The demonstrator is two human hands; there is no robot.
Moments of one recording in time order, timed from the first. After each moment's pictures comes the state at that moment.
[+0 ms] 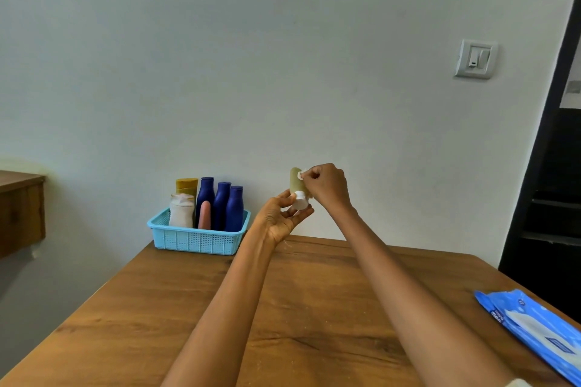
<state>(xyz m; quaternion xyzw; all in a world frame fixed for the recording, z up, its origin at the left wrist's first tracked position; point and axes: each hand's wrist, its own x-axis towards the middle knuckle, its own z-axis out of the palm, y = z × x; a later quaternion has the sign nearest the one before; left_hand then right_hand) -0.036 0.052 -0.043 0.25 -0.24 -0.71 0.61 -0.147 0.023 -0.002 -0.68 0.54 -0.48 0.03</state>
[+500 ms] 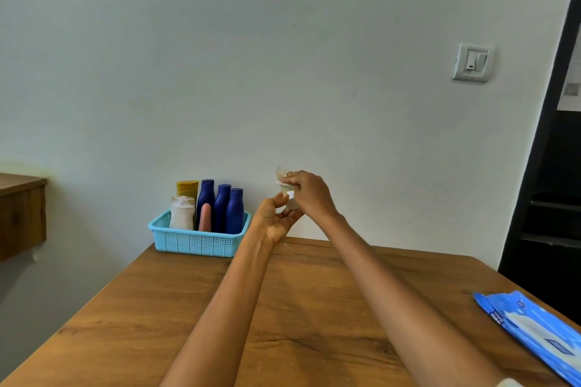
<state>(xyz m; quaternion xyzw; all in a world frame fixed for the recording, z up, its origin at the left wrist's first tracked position) -0.032 0.055 -0.040 0.24 -0.21 -0.71 0.63 -0.126 0.031 -0.013 -0.78 0.49 -0.38 -0.03</state>
